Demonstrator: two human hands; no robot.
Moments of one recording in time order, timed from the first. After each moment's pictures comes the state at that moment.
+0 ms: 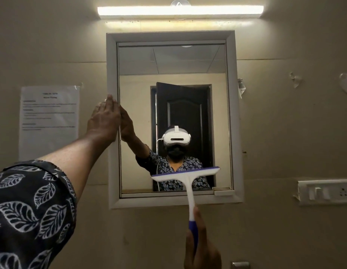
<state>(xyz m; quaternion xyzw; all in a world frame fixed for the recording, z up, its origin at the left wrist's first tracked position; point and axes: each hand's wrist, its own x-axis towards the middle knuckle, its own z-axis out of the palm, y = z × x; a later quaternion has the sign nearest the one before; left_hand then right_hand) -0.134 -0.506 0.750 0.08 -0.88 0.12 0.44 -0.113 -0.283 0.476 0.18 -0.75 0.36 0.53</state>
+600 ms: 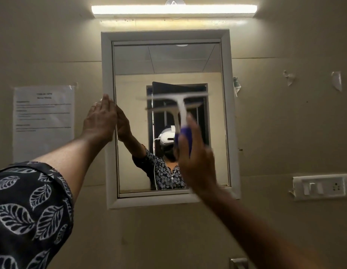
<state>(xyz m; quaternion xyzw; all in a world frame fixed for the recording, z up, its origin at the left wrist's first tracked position) -0.131 -0.507 0.751 0.07 -0.89 0.11 0.44 -0.111 -0.362 0.717 0.39 -0.60 0.49 0.49</state>
